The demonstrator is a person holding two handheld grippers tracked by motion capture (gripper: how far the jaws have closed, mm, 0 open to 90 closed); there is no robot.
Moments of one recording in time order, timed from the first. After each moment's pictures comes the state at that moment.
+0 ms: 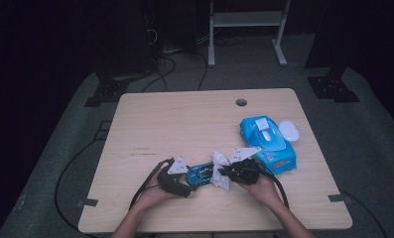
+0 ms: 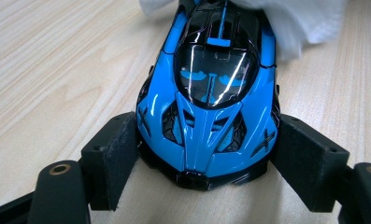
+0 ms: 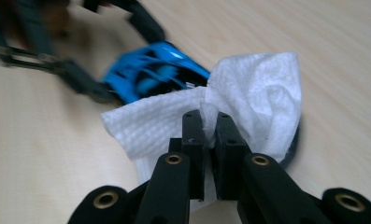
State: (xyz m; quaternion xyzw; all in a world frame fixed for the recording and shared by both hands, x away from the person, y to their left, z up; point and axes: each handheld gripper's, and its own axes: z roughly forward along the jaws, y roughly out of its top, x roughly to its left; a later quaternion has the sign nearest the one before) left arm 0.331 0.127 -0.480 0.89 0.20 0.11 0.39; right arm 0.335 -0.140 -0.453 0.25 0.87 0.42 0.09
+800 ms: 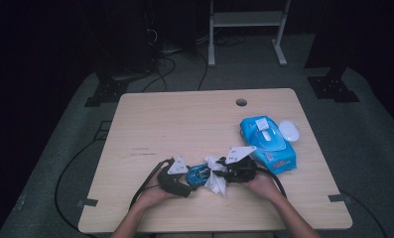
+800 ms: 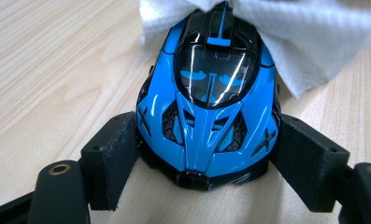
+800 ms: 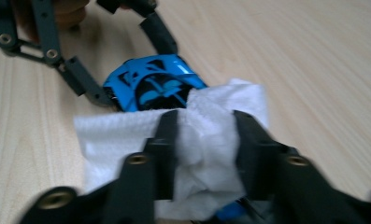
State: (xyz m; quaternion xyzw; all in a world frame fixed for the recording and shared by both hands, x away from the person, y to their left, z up) left arm 0.332 0.127 -0.481 0.89 0.20 0.11 0.40; right arm 0.345 -0.136 -0.452 0.18 0.88 0.42 0.12
